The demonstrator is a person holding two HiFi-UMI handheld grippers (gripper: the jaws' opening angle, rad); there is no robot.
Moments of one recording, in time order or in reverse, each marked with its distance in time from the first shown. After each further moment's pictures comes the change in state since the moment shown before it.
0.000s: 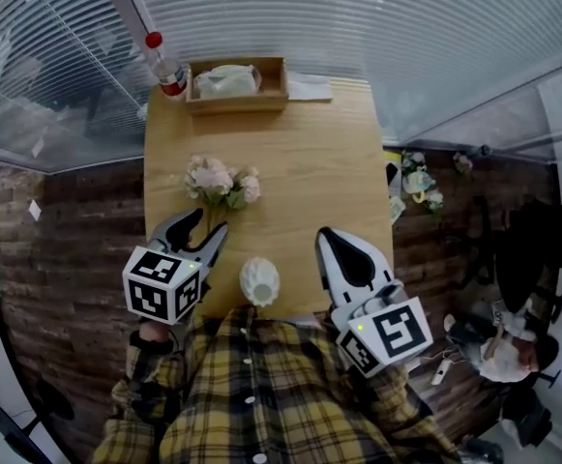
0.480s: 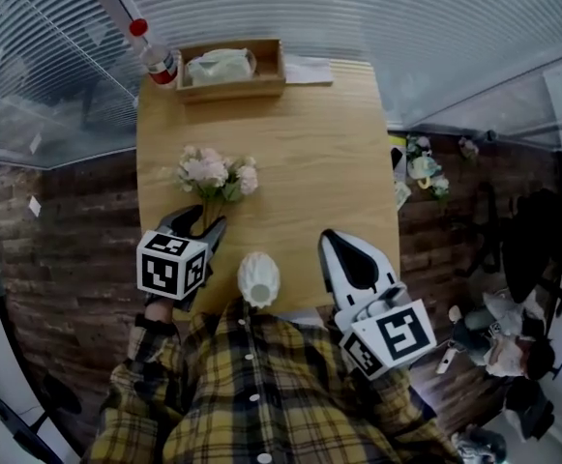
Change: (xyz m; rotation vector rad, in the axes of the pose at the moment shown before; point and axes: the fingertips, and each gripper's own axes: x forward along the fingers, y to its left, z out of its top) left arm 0.046 0.024 -0.059 -0.037 0.183 0.033; right arm -0.003 -0.012 -0.029 0.051 0.045 -0.015
